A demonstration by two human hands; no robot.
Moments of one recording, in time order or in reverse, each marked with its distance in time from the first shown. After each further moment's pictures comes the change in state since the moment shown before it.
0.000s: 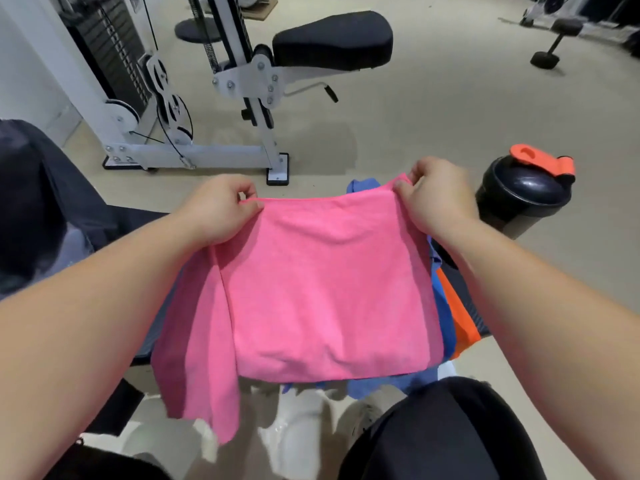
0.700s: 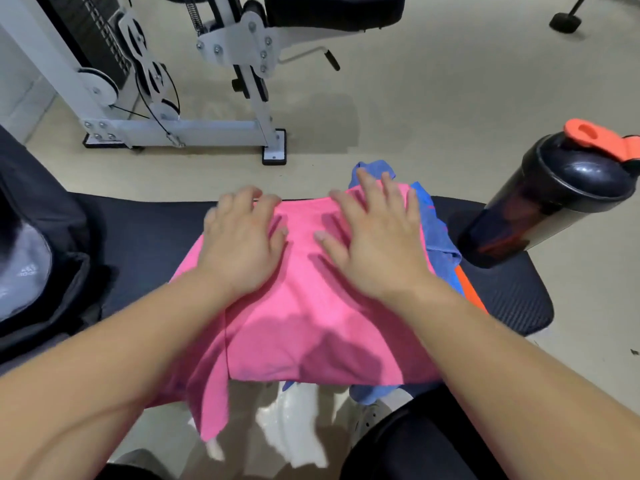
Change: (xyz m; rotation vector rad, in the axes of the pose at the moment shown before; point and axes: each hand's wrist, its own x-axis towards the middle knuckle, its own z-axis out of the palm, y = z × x) left_hand -0.030 0.007 0.072 0.289 0.064 0.066; right_hand -0.064 -0.025 0.081 -0.266 -0.117 -0.383
